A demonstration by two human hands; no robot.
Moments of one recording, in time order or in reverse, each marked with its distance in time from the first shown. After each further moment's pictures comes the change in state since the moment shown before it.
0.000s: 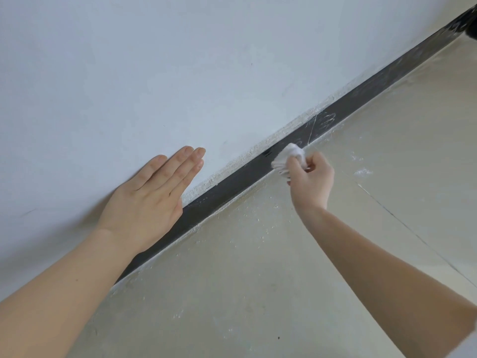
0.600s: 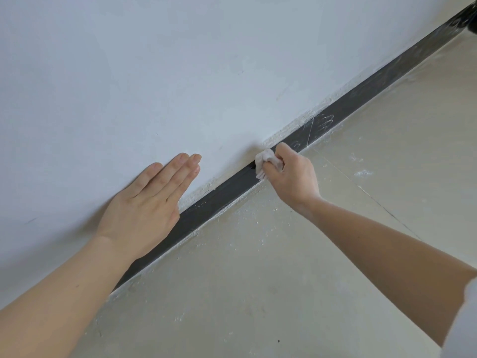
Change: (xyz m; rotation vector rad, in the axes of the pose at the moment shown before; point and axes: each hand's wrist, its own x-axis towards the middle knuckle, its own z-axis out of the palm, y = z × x) left_hand 0.000 0.000 -0.001 0.019 -0.019 -0.008; right_hand 0.010 -0.014 0.002 -0.415 -0.398 -0.384
